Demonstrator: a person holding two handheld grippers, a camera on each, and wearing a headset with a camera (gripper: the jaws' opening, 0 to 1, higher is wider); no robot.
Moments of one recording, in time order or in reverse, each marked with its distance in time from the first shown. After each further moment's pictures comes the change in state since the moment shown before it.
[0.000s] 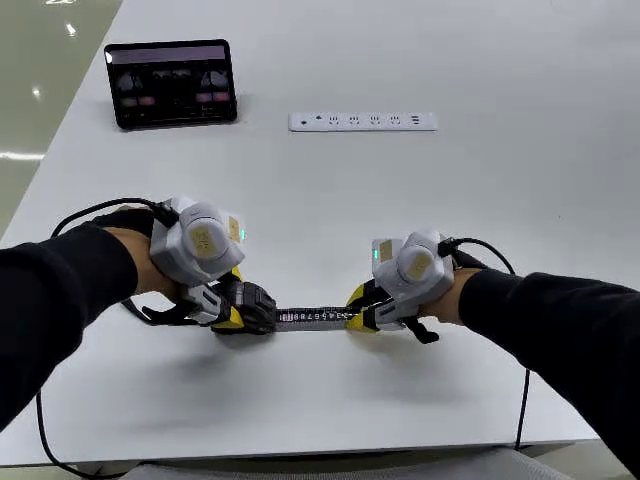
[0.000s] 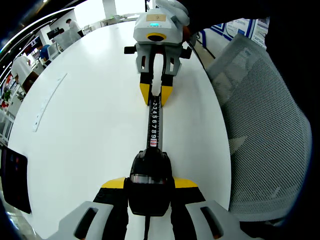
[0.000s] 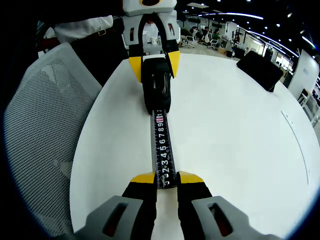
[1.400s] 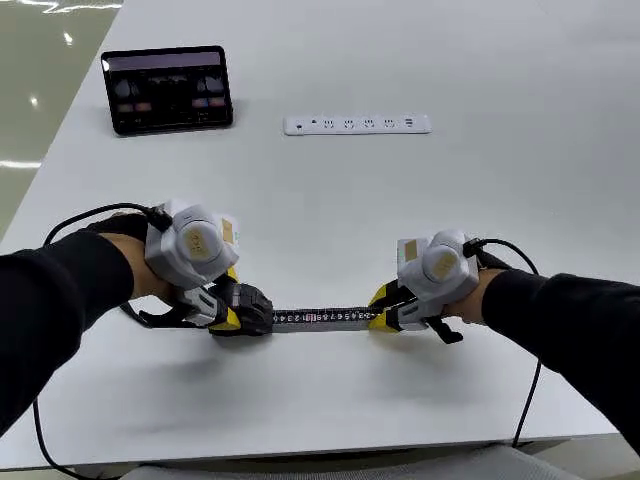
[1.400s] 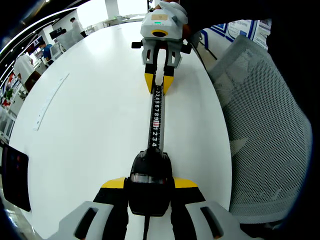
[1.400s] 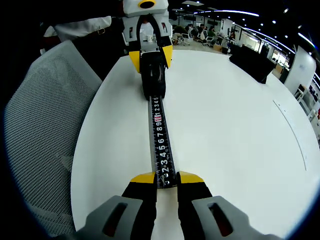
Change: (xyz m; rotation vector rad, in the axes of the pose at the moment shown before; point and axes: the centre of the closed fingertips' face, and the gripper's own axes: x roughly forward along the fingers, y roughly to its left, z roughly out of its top) left arm 0.000 0.002 0.000 -0.014 -0.010 0.017; right arm -0.024 -0.003 -0.029 0.024 0.022 -0.027
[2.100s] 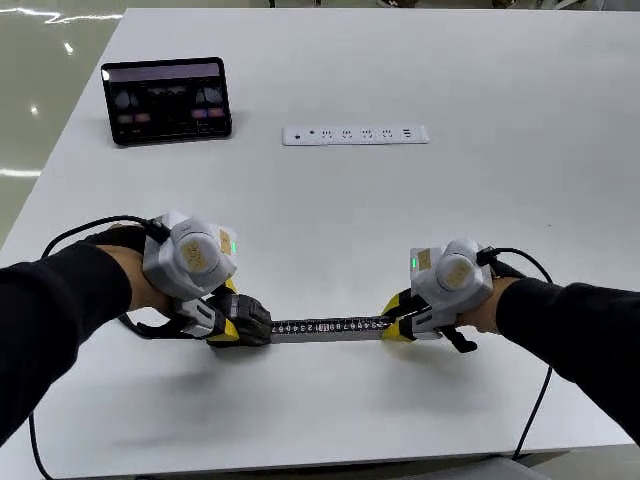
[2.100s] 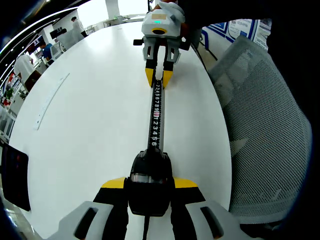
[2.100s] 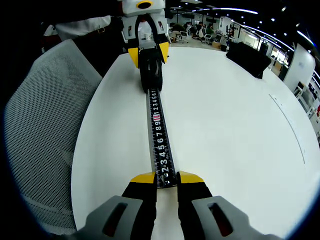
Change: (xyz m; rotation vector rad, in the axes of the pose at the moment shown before) left arm 0.000 0.000 0.000 -0.006 -0.001 0.000; right arm -0.014 -0.004 -0.018 0.014 0.020 -0.005
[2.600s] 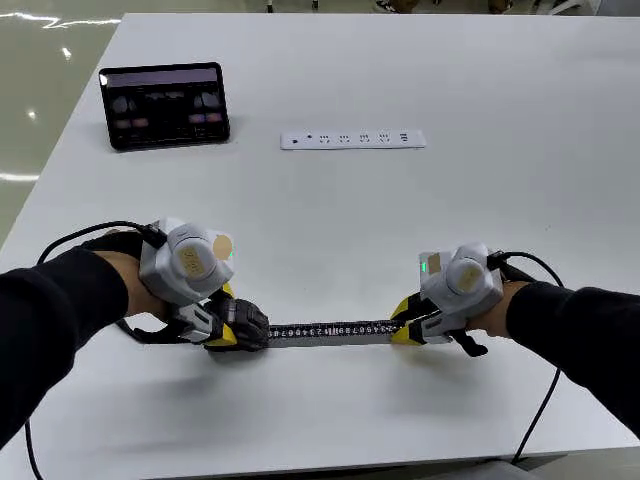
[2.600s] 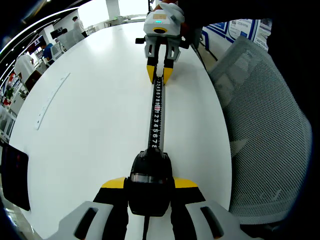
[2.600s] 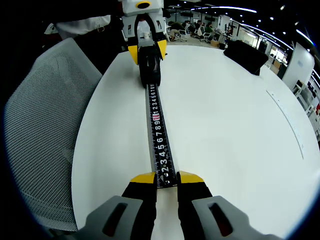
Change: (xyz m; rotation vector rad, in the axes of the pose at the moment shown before) left arm -0.001 -0.003 0.001 -0.003 -0.005 0.002; right arm -0.009 0.000 -0.012 0.007 0.011 -0.009
